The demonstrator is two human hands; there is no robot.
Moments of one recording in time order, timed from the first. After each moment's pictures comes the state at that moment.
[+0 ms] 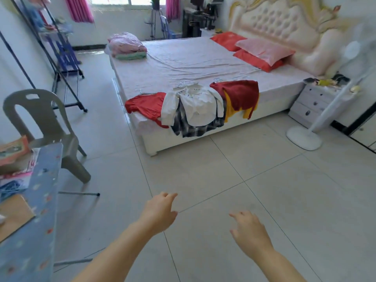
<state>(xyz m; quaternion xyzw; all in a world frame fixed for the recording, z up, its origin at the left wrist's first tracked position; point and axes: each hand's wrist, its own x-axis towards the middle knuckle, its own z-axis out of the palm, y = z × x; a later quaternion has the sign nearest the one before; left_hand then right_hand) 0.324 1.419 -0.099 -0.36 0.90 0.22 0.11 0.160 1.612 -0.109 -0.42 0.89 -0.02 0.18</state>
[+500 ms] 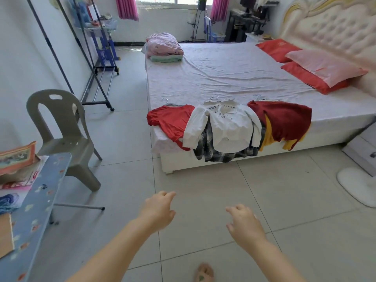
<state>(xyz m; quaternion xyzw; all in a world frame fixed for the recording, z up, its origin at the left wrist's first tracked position) 0.194 1.194 -0.117 -0.47 0.85 0.23 0.10 -0.013 1.329 -0.131 -0.53 0.83 0.01 0.18</state>
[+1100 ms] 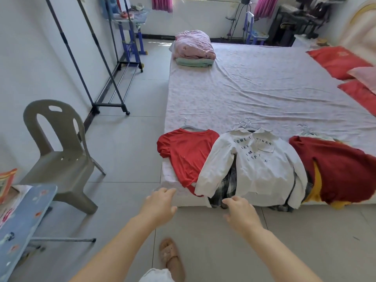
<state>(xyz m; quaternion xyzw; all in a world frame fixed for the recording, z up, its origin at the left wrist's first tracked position) 0.072 0.870 -0.128 -0.54 0.80 0.25 0.09 -0.156 0.945 -0.137 -0.61 0.76 0.07 0.21</state>
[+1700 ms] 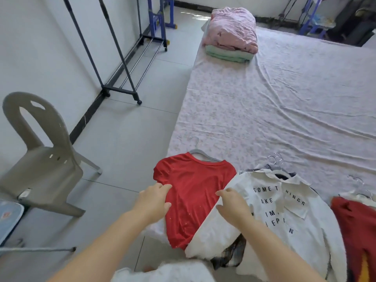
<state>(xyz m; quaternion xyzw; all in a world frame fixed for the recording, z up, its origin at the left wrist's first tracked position) -0.008 0.585 -0.162 -0.61 0.73 0.28 0.11 -0.249 0.595 -0.182 -0.66 0.69 0.09 0.28</state>
